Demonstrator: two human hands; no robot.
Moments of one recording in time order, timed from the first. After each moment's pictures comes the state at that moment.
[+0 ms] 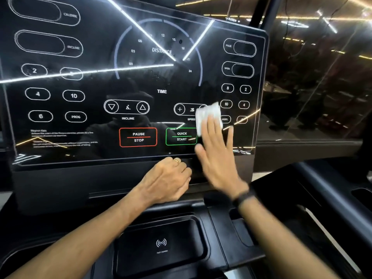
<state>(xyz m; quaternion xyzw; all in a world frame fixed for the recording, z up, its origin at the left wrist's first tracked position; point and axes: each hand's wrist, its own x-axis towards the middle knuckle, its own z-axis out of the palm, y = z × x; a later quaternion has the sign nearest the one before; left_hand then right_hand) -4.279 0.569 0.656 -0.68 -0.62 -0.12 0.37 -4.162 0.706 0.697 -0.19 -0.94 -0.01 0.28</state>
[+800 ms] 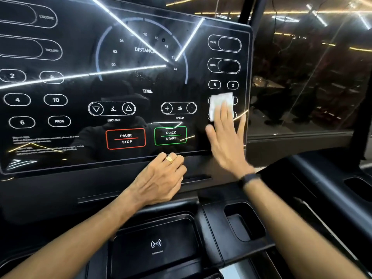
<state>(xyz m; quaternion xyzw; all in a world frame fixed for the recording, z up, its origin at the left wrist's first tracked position) -4.271 0.569 0.662 -0.68 -0.64 -0.06 0.36 -4.149 0.756 0.718 -0.26 -0.91 -0.01 0.31</state>
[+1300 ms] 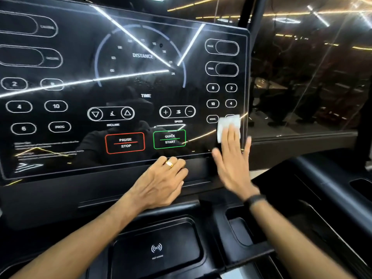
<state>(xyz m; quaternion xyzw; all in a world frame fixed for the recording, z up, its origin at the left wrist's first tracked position) -4.270 0.570 0.662 -0.69 -0.64 -0.05 0.35 -4.118 0.762 0.671 -0.28 -0.91 -0.02 0.30</state>
